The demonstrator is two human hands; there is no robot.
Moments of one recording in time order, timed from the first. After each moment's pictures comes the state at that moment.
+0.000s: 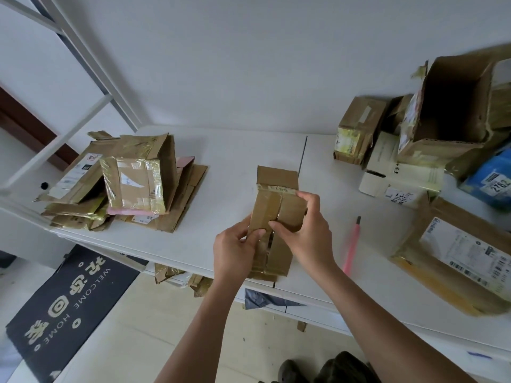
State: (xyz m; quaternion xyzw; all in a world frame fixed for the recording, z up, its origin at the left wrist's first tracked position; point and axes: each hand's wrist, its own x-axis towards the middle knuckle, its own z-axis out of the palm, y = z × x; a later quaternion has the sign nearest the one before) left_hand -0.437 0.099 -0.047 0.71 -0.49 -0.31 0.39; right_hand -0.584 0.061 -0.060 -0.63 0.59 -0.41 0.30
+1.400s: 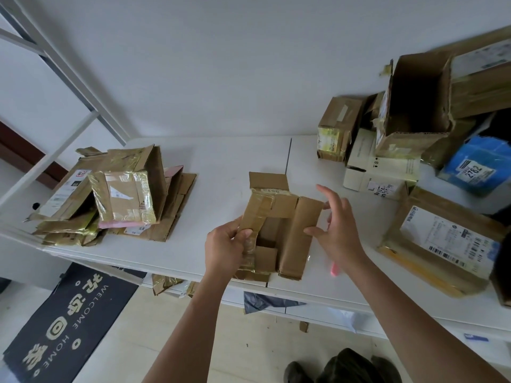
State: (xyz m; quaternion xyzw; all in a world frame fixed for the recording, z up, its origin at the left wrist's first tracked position) left_hand -0.433 0.086 -0.050 0.74 -0.50 -0.31 0.34; right_hand -0.657 0.056 -0.071 -0.61 0.60 -0.40 0.32
